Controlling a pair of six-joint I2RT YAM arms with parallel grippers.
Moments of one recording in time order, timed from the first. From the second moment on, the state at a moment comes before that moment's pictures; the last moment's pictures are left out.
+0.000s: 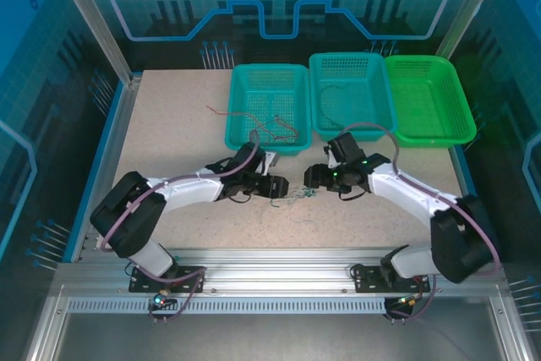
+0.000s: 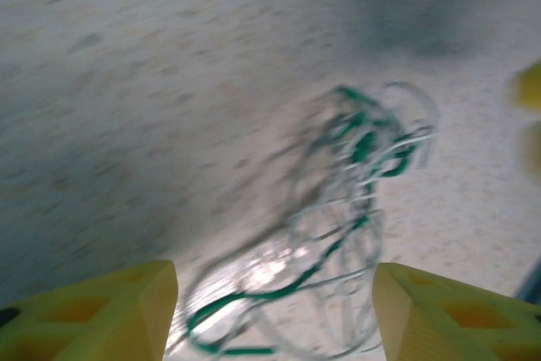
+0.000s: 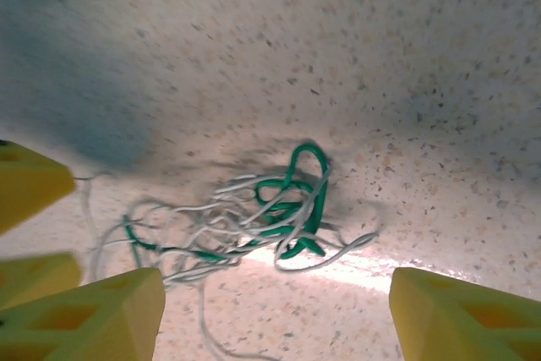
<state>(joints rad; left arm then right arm) -0.68 1.61 0.85 -0.11 0.32 -0.50 0.49 1.41 0.82 -0.53 -0.21 0.60</state>
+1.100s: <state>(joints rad) -0.74 1.81 0.93 -0.10 0.34 -0.41 0.21 1.13 0.78 -0.57 -0.31 0.57</state>
